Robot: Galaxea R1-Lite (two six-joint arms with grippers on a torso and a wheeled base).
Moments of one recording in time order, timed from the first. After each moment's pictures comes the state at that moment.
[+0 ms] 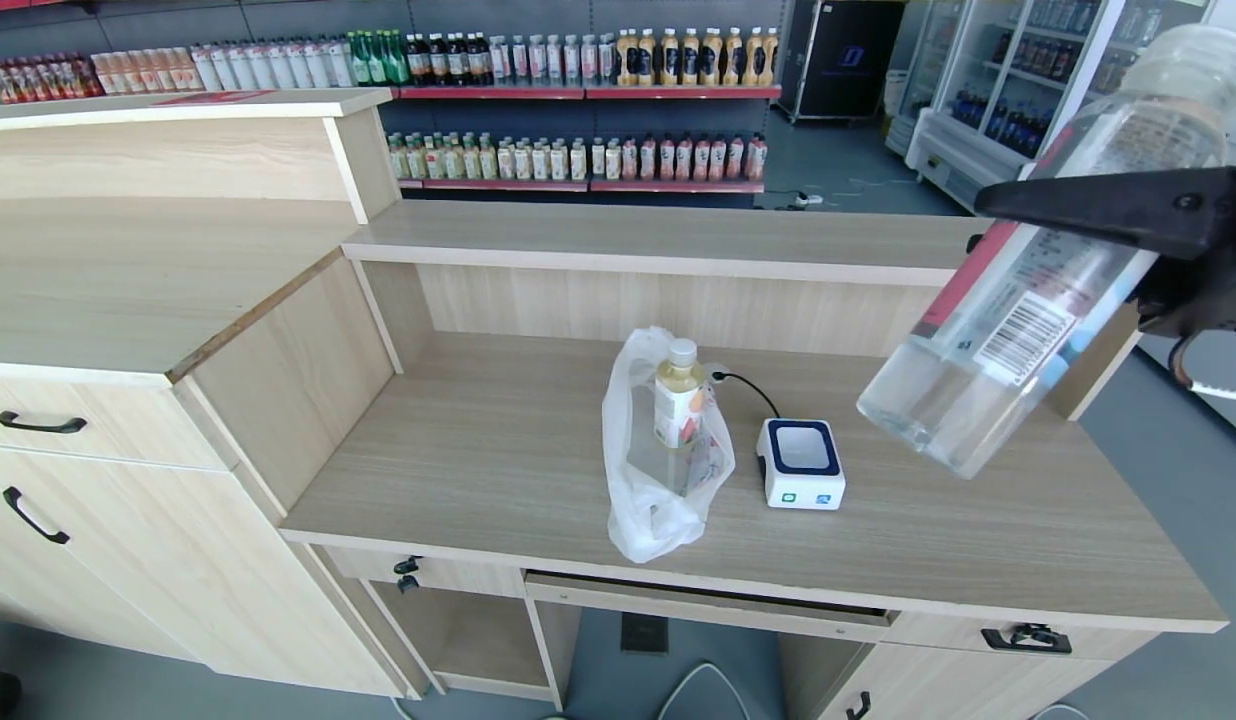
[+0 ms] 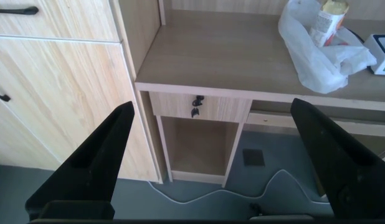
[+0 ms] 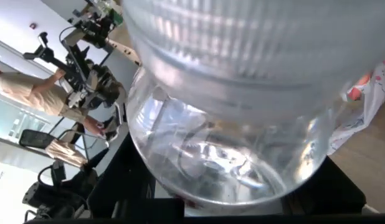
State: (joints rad) left arm 0.00 0.00 0.00 0.00 -0.03 0.00; right arm 0.37 1.24 -1.05 -0.19 0.55 0.47
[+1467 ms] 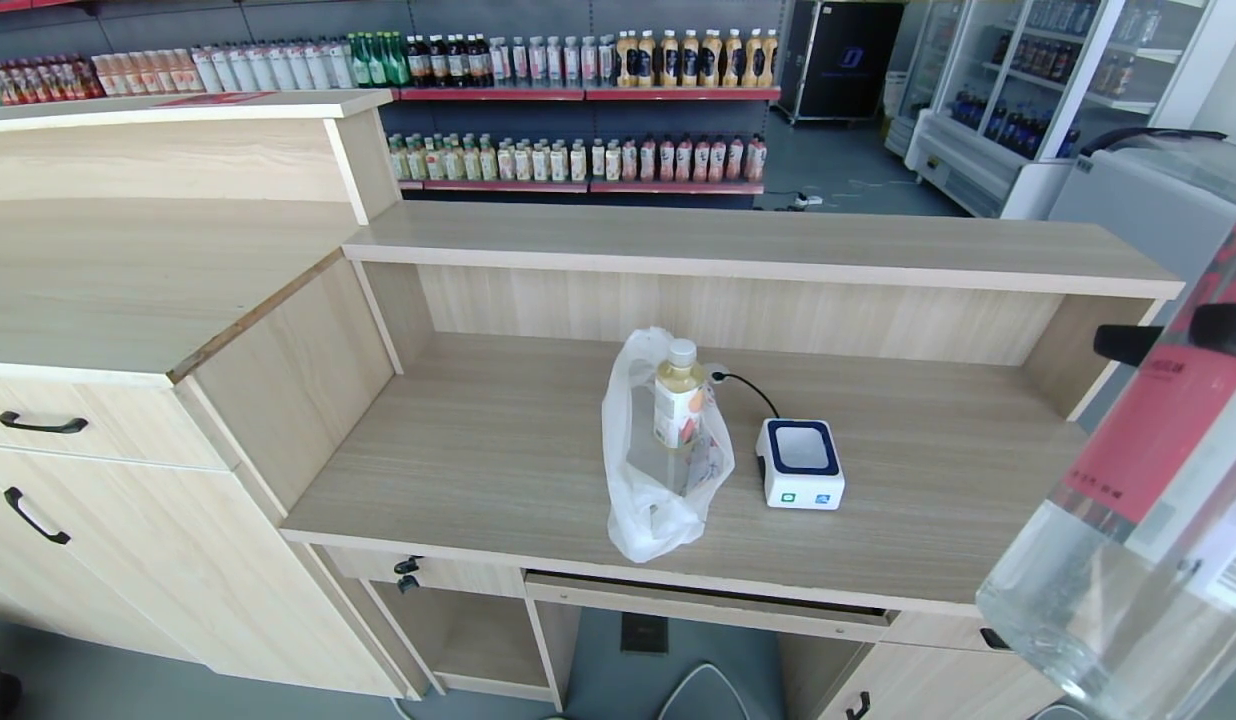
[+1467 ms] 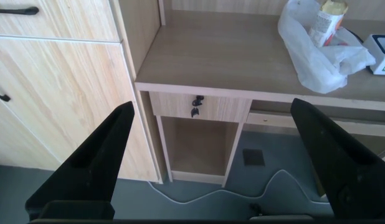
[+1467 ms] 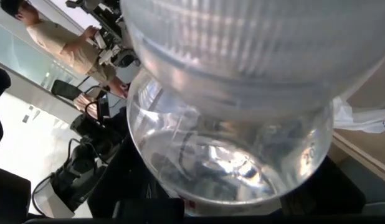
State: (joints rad) left arm 0.00 0.00 0.00 0.00 -0.03 0.00; right arm 0.53 1.02 -0.94 -0.06 0.55 0.41
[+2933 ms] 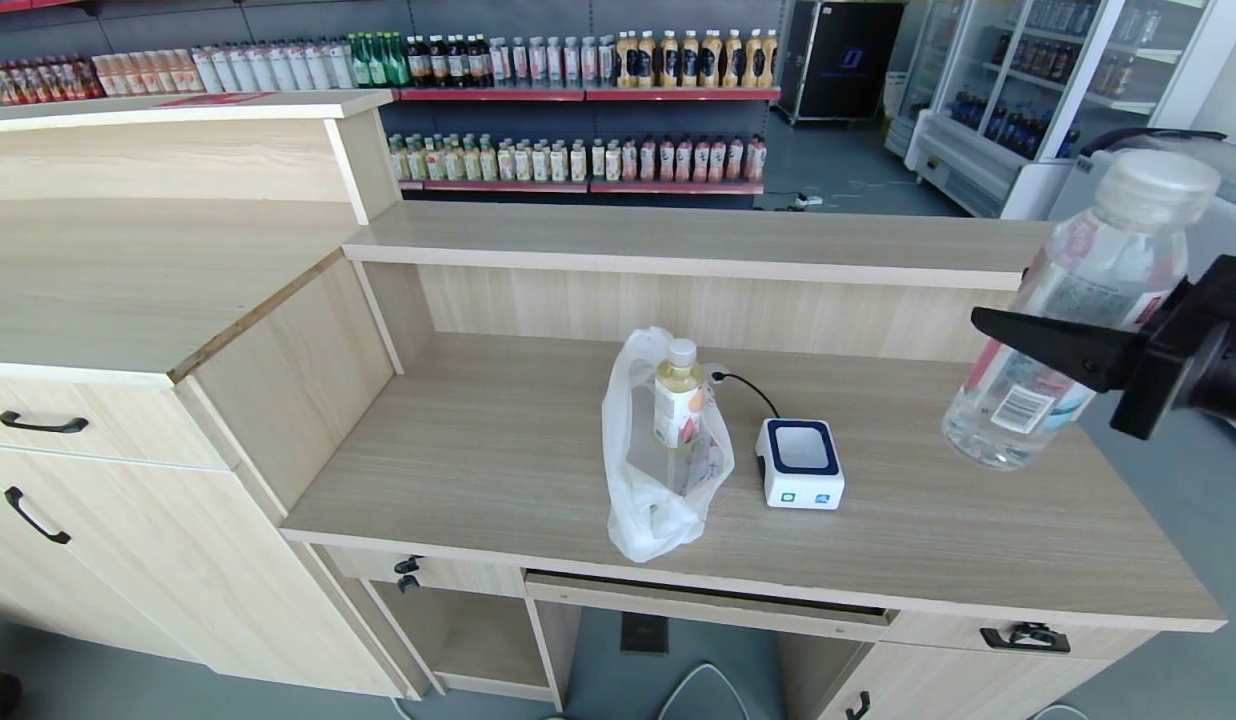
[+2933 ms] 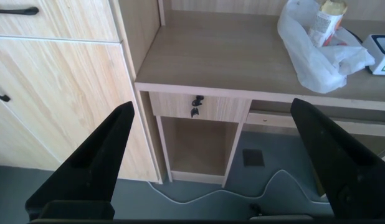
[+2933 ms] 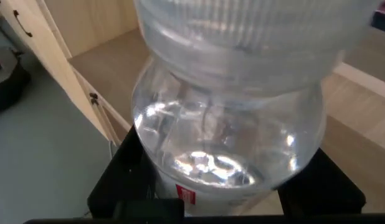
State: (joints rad) left arm 0.00 0.00 0.00 0.00 -0.03 0.00; right arm 0.23 1.24 -0.75 -0.51 0.31 -0.31
